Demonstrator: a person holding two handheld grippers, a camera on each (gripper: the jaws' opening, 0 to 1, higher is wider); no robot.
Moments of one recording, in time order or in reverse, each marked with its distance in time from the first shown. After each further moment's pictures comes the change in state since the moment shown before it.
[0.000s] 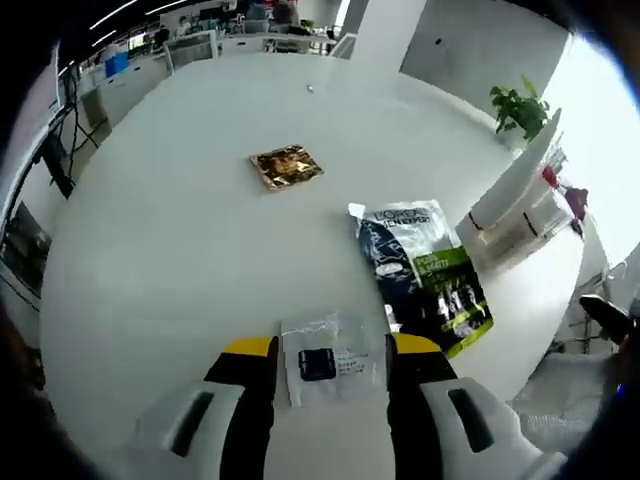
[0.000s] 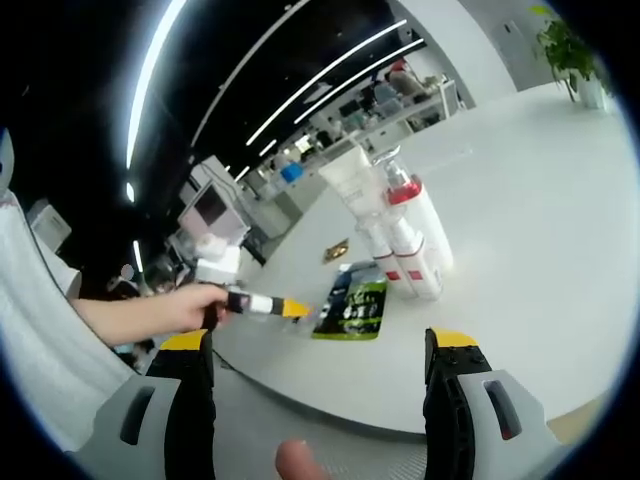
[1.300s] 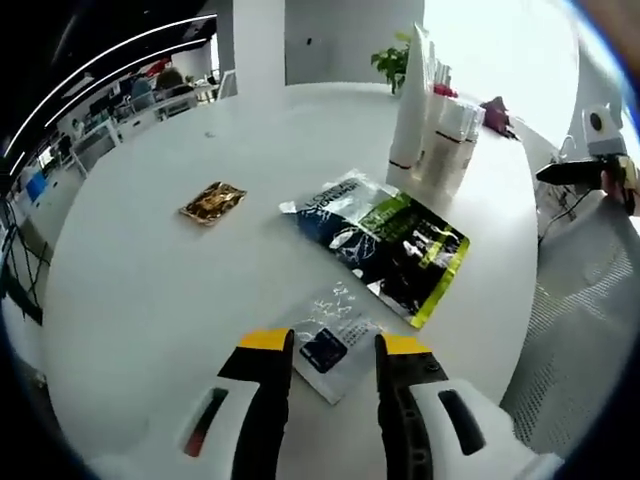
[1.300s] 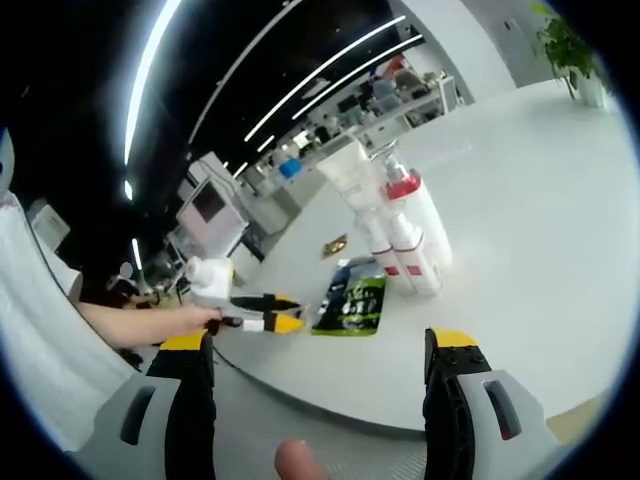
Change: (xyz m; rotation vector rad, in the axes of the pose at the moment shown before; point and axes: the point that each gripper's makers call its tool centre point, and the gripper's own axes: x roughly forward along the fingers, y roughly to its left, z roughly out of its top) left arm 0.007 -0.007 -0.012 0.304 -0.115 -0.169; right arm 0.001 -0.001 -0.003 0.005 0.020 -0.004
